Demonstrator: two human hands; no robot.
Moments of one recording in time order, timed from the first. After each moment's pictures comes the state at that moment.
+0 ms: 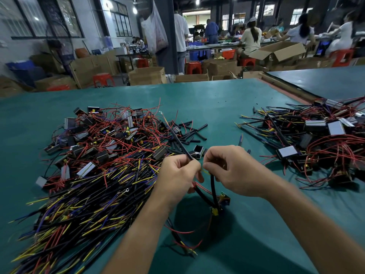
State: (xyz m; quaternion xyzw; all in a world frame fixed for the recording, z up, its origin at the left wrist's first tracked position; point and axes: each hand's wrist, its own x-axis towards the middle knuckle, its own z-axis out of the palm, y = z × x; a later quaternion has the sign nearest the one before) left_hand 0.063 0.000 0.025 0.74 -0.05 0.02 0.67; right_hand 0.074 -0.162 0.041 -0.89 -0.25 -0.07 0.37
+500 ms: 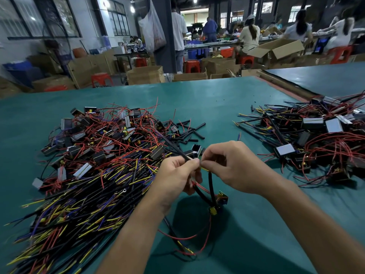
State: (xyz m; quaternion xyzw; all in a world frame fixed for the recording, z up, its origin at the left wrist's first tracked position) left_hand 0.061 0.002 0.027 0.72 -0.05 -0.05 0.69; right_hand 0.075 -0.166 0.042 -0.89 -0.25 -0.11 0.36
